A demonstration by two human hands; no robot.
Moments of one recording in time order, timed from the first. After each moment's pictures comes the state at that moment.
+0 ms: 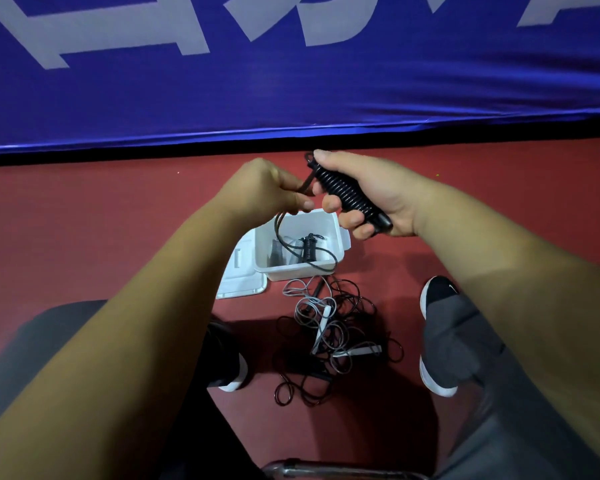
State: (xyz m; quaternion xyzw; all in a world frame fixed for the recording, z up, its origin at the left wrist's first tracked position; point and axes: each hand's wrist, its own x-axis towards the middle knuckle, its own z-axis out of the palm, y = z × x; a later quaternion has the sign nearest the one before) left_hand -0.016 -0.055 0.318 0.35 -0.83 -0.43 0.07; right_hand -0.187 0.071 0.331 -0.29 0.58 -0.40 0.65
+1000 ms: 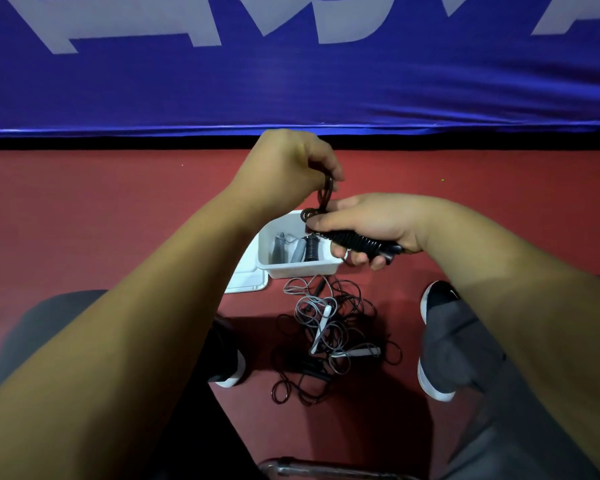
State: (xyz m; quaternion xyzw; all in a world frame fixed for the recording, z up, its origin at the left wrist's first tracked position) left_hand -0.027 -0.041 0.341 0.25 -0.90 -0.29 0.21; right_hand -0.170 0.075 0.313 -0.38 0.64 -0.23 0.63
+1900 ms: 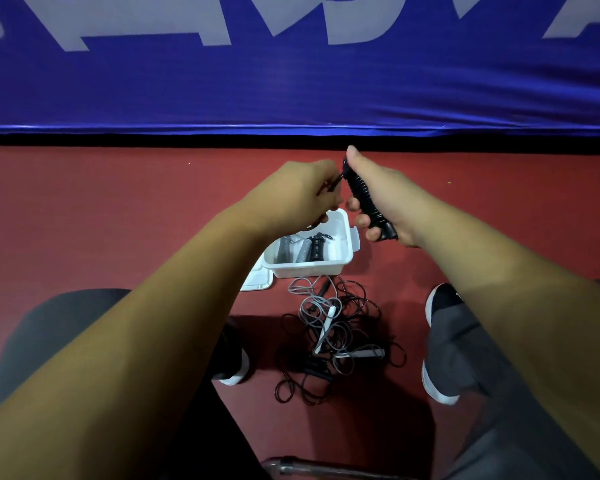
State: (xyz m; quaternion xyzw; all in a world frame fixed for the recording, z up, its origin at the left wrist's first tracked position) left_hand -0.018 -0.033 0.325 0.30 -0.89 -0.33 0.07; right_hand -0.177 0.056 0.303 -0.23 0.67 -0.45 0.54
